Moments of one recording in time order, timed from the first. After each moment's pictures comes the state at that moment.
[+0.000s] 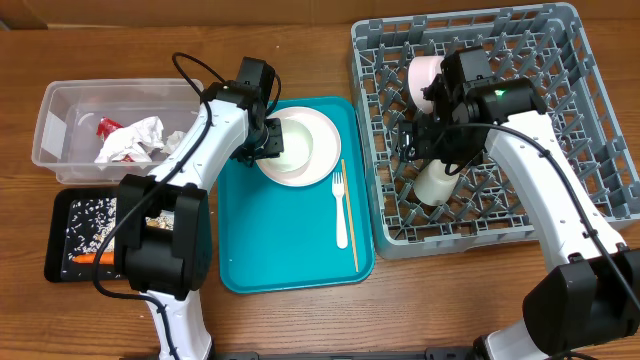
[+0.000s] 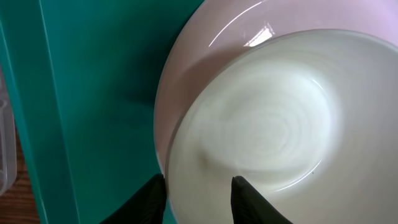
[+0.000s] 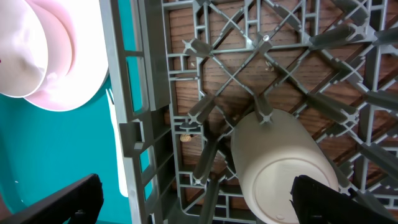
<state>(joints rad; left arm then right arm) -0.25 2.04 1.56 -0.90 -0.01 -0.38 0.21 1.72 1.55 -1.16 -0.18 0.21</state>
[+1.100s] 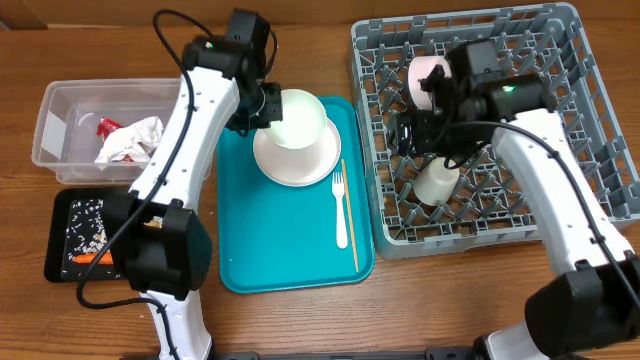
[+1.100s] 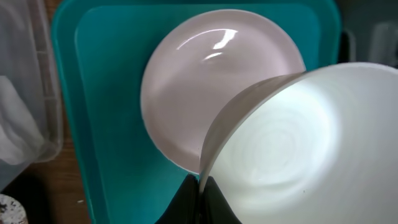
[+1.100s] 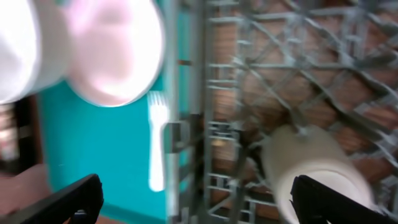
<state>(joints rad) -0.25 2.04 1.98 -1.29 0.09 -0.32 0.18 1.70 1.60 -1.16 -0.38 0.13</state>
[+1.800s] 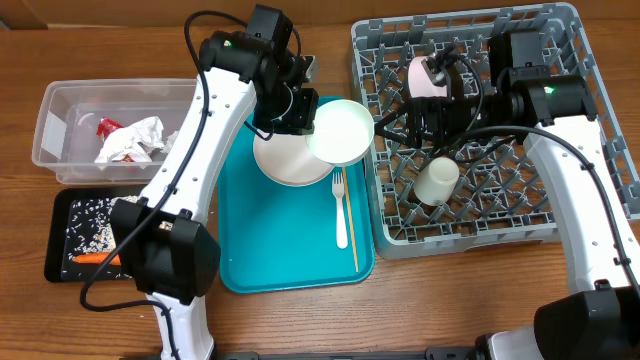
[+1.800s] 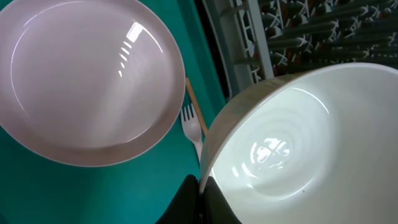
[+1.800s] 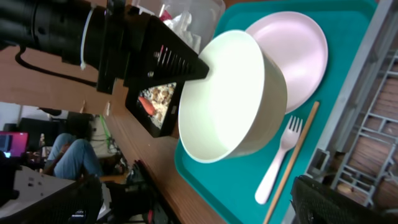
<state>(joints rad) -0.32 2.03 2.02 -1.32 0.39 -0.15 0.10 1.65 1.62 -1.13 -0.92 -0.03</state>
